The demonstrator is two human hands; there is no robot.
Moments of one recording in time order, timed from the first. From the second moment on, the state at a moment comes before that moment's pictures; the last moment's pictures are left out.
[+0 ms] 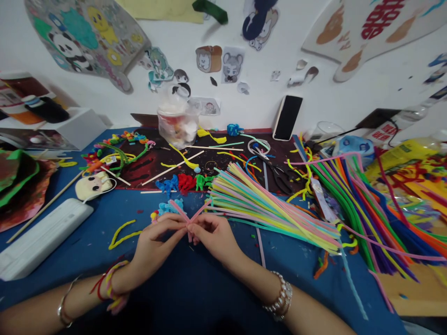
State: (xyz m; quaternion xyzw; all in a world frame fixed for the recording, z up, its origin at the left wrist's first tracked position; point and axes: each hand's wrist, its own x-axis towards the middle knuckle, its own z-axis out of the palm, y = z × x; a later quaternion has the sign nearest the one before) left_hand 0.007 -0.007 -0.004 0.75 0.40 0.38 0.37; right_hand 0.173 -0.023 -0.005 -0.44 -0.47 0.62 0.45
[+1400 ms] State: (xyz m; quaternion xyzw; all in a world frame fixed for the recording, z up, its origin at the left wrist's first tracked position) left_hand 0.008 0.010 -0.006 0.57 0.35 0.26 0.70; right_hand 0.174 -0.022 -0.006 -0.45 -0.41 0.64 0.47
